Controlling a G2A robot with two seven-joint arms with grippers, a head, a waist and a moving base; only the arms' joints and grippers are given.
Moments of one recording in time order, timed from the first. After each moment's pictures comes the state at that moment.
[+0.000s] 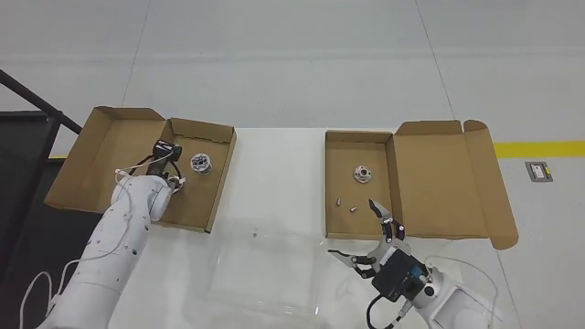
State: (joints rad) left arm 0.55 -1.12 -1.09 -0.84 1.36 -0.06 -0.77; right arm -1.44 -1.08 1.31 -1.97 -1.59 -0.37 -0.29
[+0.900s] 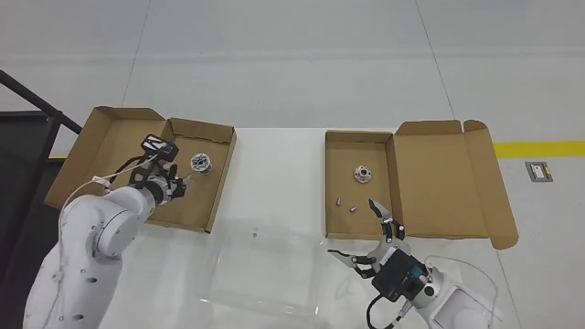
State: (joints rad) left arm 1.00 -1.03 -1.50 -1.66 1.08 -0.32 -0.90; right arm -1.44 -1.08 1.31 -1.97 -1.59 -0.37 -0.29
